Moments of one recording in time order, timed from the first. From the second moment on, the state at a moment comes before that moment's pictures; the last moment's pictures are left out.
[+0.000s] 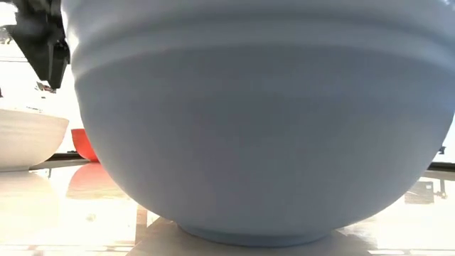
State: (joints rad) left arm -0.10 0.97 0.88 -1.18 -0.03 -0.42; right arm 0.40 1.36 1.35 -1.01 0.34 1.24
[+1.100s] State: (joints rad) left arm 0.13 0.97 0.62 -1.09 0.04 -0.52; right arm 0.33 1.49 1.35 -0.91 0.27 1.23
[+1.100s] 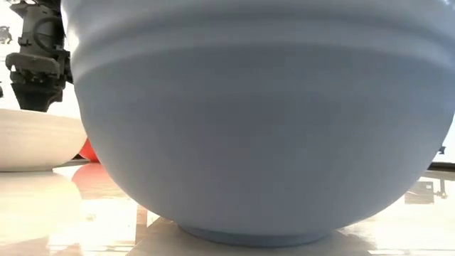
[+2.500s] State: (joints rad) left arm -0.07 0.87 0.84 -0.91 -0.11 -0.78; right arm 0.21 1.43 1.35 -0.76 0.22 1.00
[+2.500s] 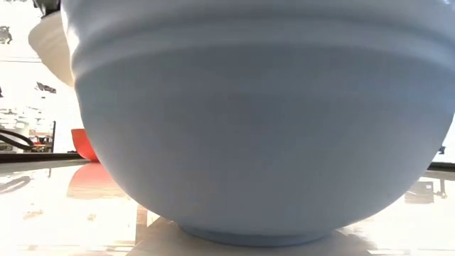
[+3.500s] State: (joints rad) left arm 0.40 1.20 1.33 -0.90 -0.30 -0.37; right arm 0.21 1.48 1.55 -0.70 0.31 0.86
